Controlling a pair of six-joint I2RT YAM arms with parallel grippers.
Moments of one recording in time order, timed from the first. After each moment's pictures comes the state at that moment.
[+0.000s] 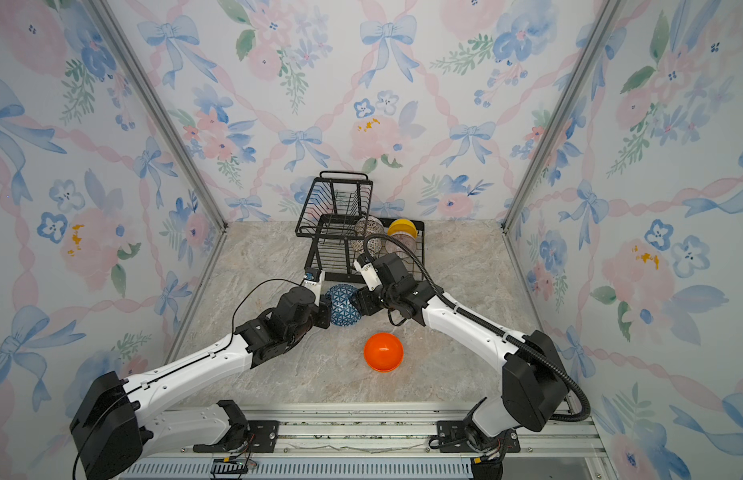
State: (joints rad) left arm -0.78 1.19 0.76 -0.13 -0.34 -0.34; right arm 0.72 1.51 1.16 -0.39 -0.18 0.20
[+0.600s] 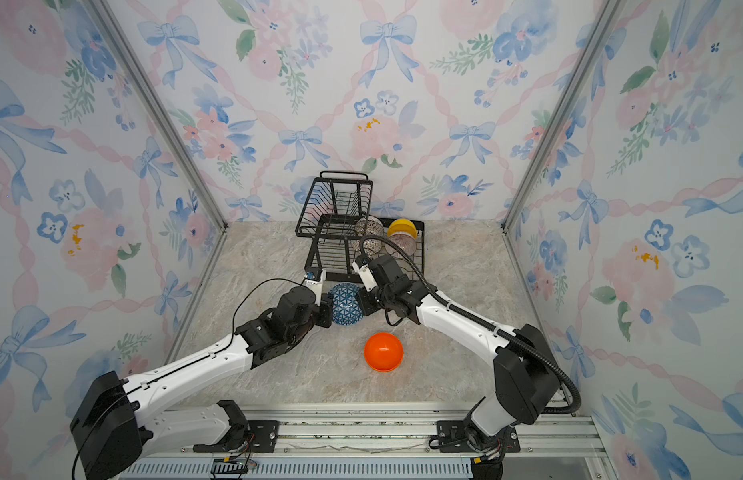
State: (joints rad) left arm -0.78 1.19 0.77 -0.11 -0.34 -0.33; right arm 0.73 1.55 1.17 -0.39 -0.14 0.21
